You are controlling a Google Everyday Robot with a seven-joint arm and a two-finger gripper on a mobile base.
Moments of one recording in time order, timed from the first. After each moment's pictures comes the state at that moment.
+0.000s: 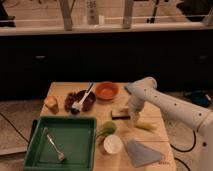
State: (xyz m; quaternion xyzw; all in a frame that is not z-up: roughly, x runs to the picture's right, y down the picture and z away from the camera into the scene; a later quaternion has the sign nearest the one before) arm 0.162 0.164 0.863 -0.33 -0.09 -0.03 0.94
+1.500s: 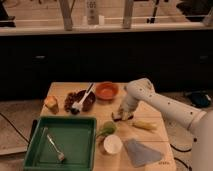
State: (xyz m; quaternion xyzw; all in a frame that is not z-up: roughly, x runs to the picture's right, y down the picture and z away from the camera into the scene) arm 0.125 0.170 0.886 -0.34 -0.15 -0.06 0.93
